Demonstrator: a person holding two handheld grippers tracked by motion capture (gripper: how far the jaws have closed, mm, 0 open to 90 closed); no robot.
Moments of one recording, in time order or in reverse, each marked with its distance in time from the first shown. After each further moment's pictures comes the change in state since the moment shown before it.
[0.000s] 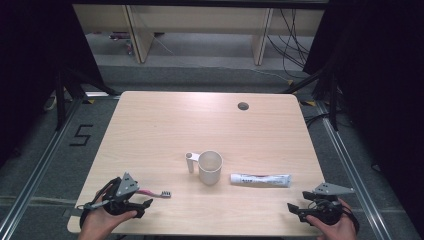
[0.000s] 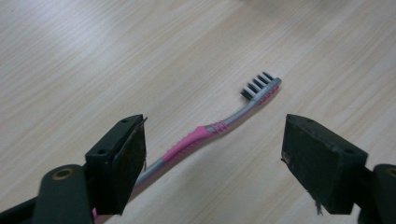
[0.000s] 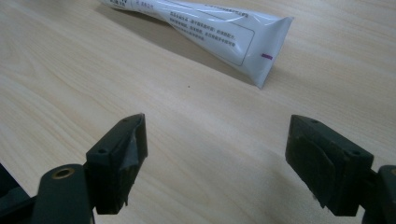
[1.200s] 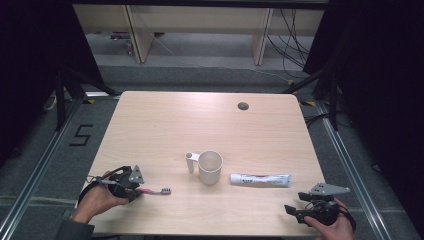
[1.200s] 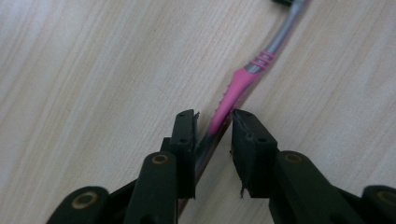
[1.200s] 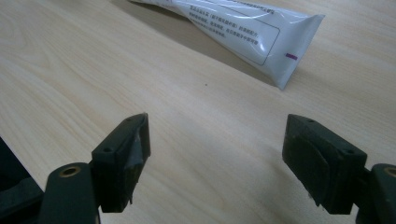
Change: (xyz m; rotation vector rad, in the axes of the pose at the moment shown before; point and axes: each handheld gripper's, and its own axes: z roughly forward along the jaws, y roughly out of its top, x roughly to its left) left arm 0.041 0.013 0.034 0.345 -0.113 0.294; right arm 0.002 0.001 0.006 0.008 0.035 -0.052
